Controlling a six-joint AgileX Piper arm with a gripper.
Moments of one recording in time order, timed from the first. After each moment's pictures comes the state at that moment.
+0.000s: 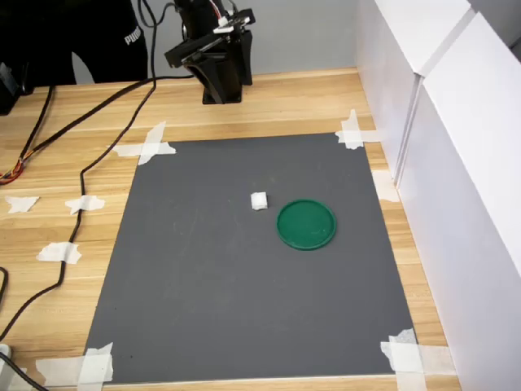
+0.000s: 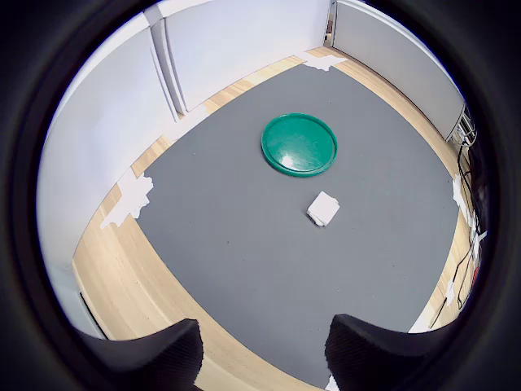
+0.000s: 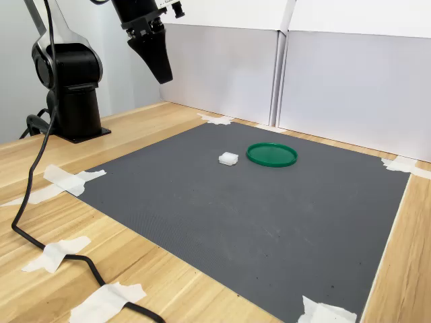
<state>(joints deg) -2.3 57.9 -43.7 16.6 59.7 -55.9</state>
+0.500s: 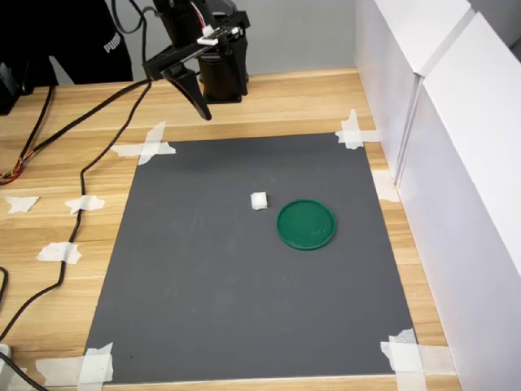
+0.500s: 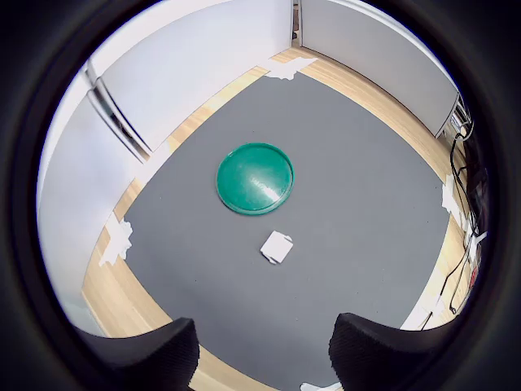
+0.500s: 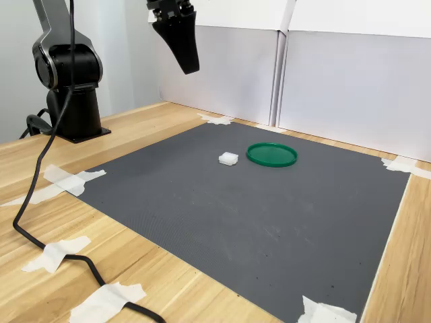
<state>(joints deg) -2.3 72.1 -60.8 15.6 64.4 -48.7</state>
